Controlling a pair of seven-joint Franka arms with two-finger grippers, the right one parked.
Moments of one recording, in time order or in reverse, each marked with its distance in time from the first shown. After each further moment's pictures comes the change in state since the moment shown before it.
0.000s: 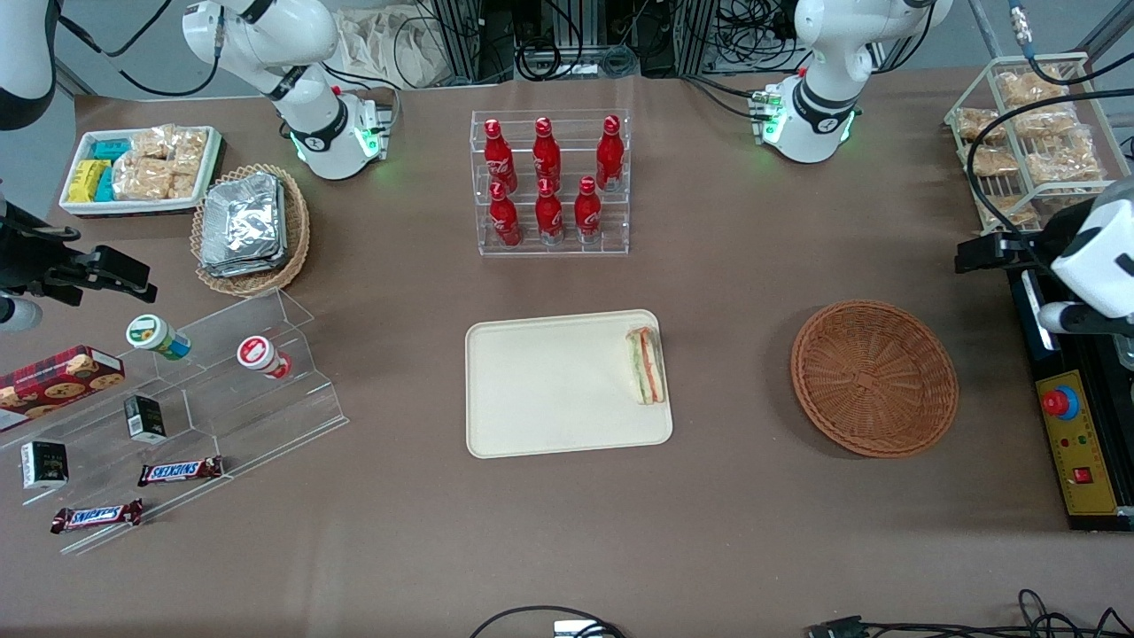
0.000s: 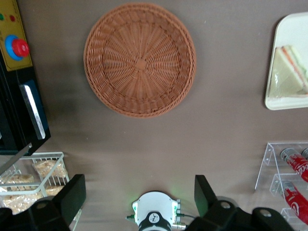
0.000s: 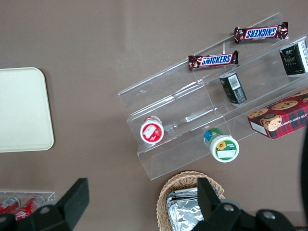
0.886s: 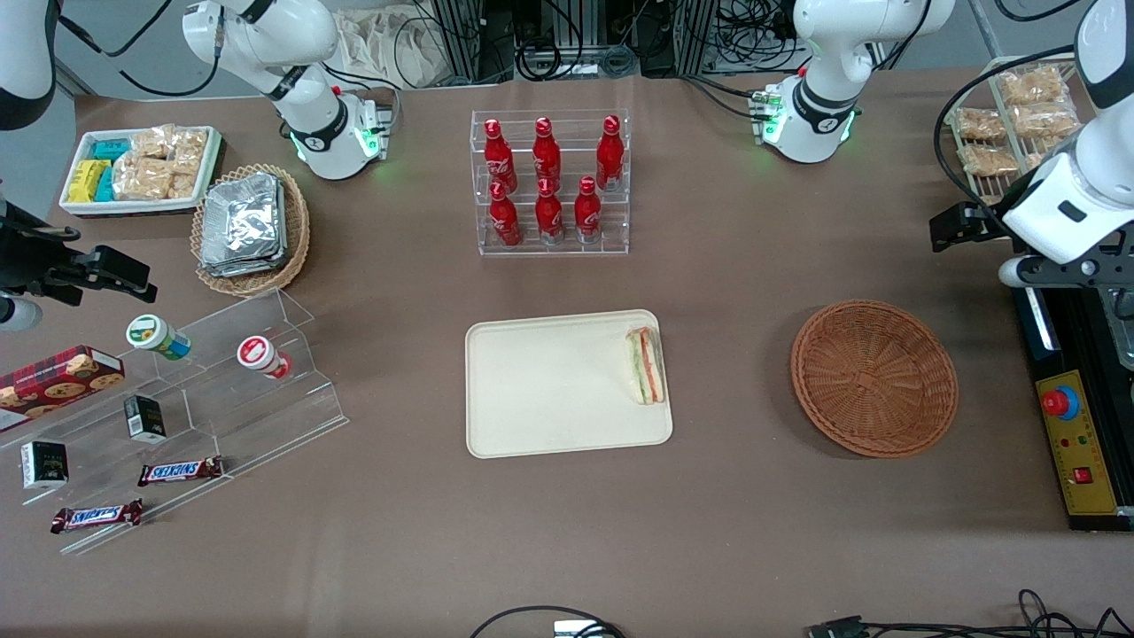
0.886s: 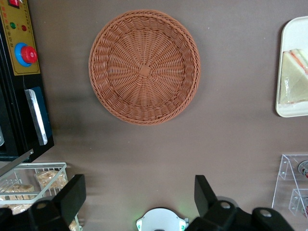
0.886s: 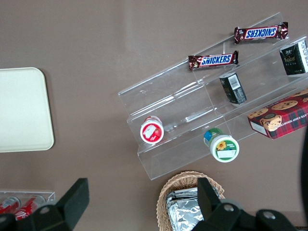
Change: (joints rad) arm -0.172 -0.252 0.180 -0.355 0.000 0.246 0.007
